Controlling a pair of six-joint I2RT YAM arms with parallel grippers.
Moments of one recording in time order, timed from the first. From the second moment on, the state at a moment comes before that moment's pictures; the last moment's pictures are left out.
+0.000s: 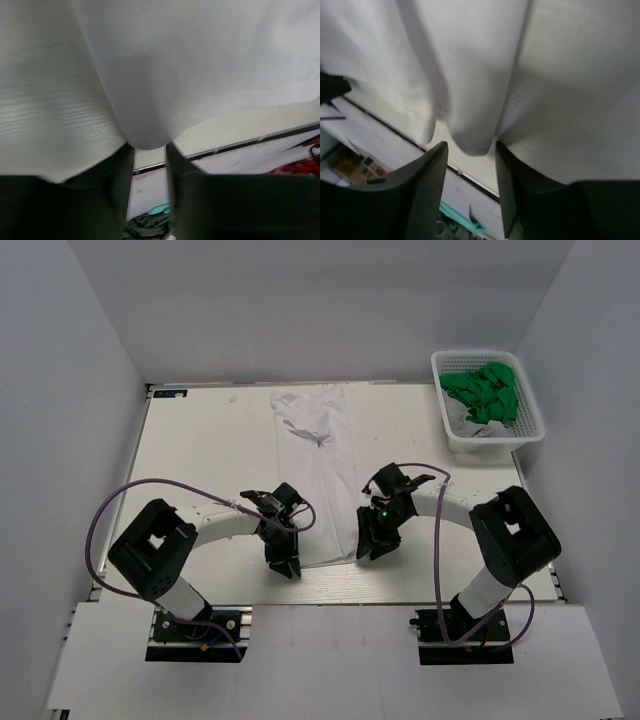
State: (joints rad) left arm -0.74 1.56 0.78 -0.64 0.30 -0.83; right arm 0.59 1.61 0.83 -0.60 -0.51 0.42
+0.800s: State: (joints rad) left arm -0.77 1.47 0.94 -0.70 0.17 -0.87; right arm 0.60 1.49 0.89 -0.68 -0.50 0.36
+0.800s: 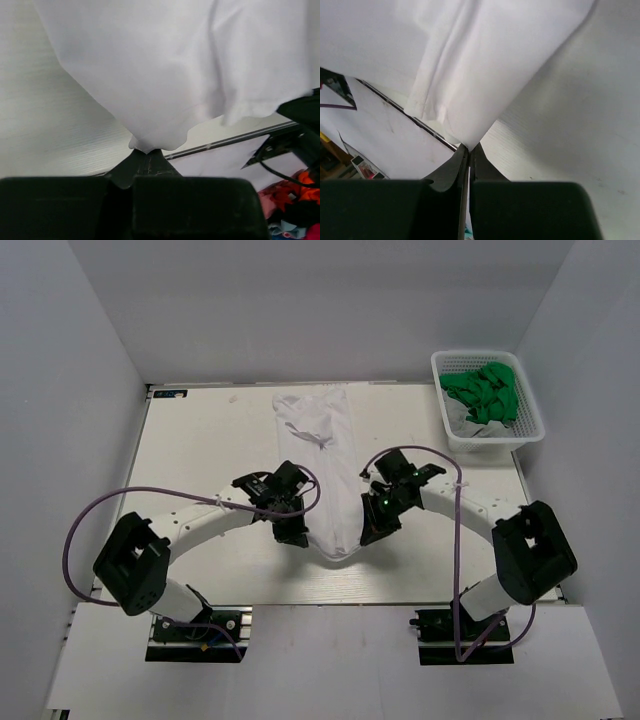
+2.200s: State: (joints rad) left arm -0.41 2.00 1.65 -0.84 -0.04 -0.79; right arm 0.40 2.25 1.99 -0.84 -0.46 0.39
